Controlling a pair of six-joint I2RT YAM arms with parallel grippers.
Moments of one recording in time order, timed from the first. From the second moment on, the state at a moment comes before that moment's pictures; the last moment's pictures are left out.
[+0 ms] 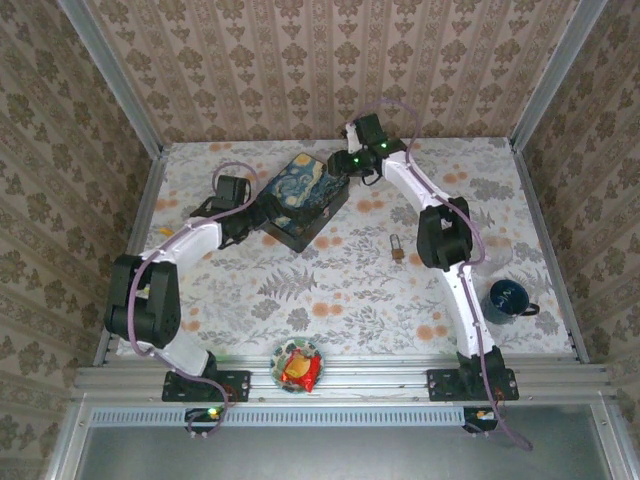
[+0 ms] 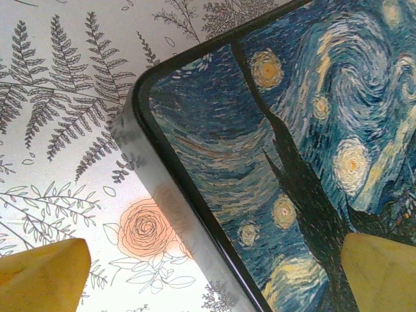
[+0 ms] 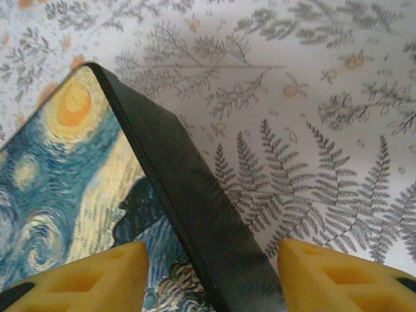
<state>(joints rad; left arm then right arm) -0.29 1.60 1.03 -0.30 0.14 -0.76 0.33 2.52 2.36 -0.69 -0.29 0.27</state>
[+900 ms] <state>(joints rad) -0.32 1.91 1.30 -0.23 0.30 -0.74 0.36 1.94 1.43 -0.42 -0.12 0.52</state>
